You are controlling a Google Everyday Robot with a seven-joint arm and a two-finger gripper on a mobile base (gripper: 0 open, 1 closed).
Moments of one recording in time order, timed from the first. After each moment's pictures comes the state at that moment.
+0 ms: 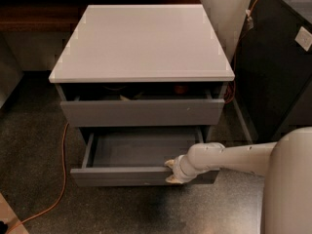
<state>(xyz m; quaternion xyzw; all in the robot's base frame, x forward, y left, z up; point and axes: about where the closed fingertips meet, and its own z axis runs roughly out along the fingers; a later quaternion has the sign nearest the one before) 0.545 -0.081 0.413 -0.72 0.65 0.07 0.23</state>
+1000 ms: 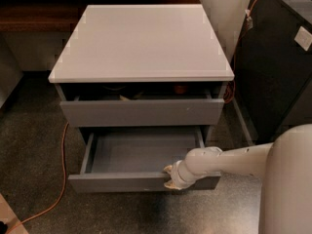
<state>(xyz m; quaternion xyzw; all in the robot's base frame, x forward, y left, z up) 0.518 -0.071 0.407 -0.72 0.66 0.09 0.21</state>
